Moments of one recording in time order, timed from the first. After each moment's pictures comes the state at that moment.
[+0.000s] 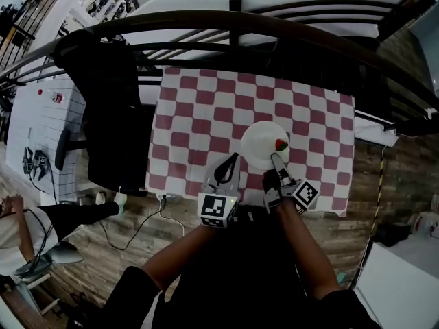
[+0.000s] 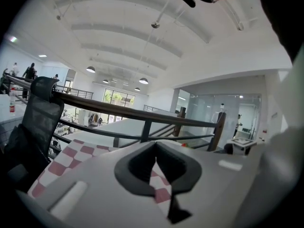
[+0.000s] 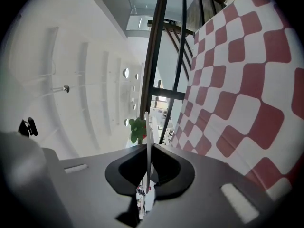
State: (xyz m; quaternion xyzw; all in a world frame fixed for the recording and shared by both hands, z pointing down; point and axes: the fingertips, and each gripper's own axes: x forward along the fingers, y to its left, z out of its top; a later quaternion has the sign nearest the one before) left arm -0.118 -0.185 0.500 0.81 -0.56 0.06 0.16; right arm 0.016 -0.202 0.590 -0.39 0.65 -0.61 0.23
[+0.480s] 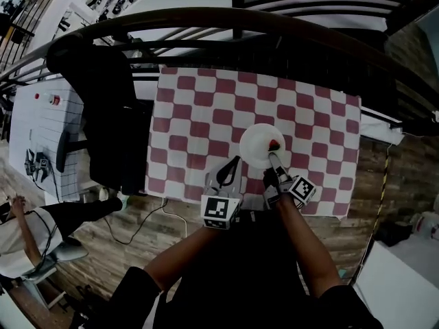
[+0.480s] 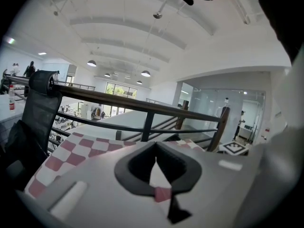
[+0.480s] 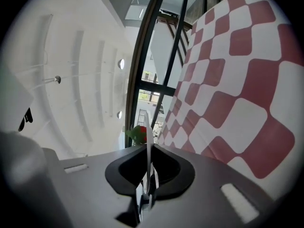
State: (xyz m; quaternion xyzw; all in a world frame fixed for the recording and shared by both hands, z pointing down) left arm -0.108 -0.212 0.535 0.80 -0.57 0.09 0.19; right arm 0.023 -0.229 0.663 -0.41 0.65 -0.63 0.14
